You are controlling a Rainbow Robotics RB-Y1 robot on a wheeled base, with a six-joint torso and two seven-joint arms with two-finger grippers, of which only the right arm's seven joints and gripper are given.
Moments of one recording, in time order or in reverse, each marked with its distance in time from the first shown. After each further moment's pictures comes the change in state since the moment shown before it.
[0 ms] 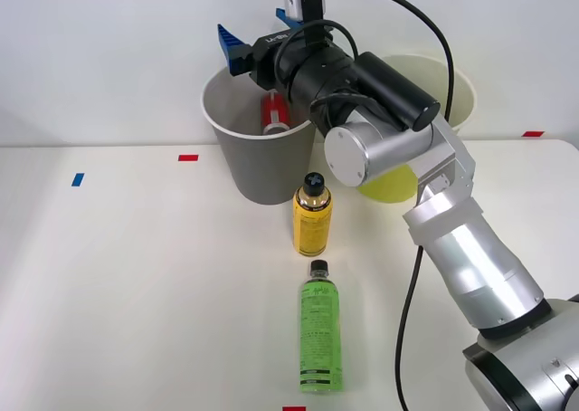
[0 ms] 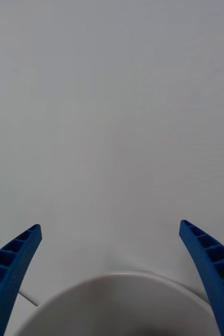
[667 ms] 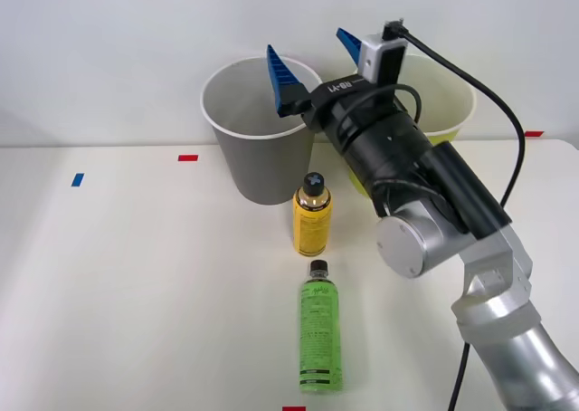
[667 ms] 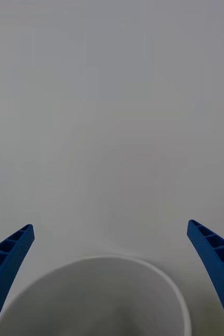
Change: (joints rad) arm 0.411 -0.061 0.003 -0.367 0.024 -0.219 0.054
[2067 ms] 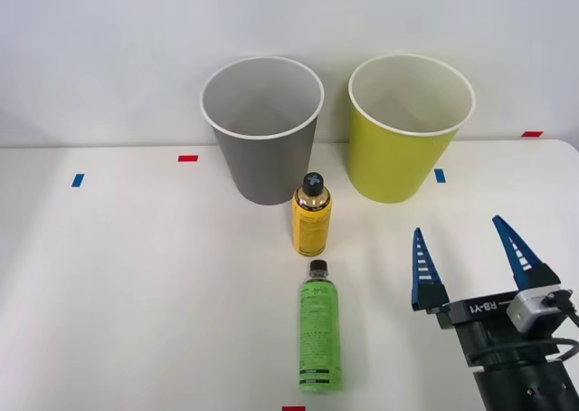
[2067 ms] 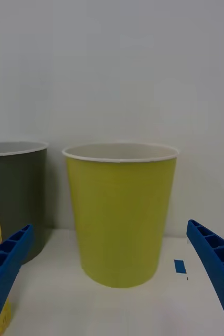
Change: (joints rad) arm 0.896 -0.133 -0.038 -0.190 0.176 -0.565 0.039
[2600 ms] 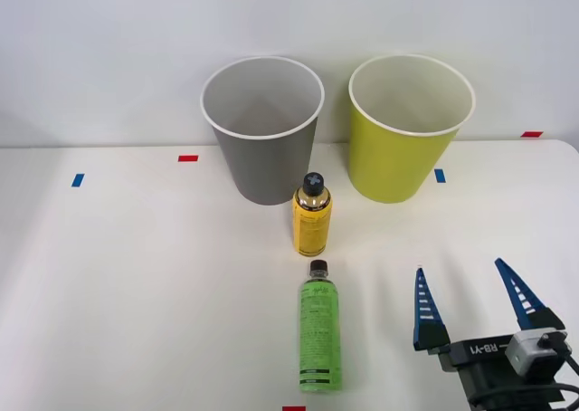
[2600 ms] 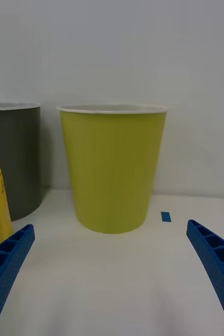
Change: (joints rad) arm 0.137 0.048 0.004 0.000 0.057 0.007 -0.003
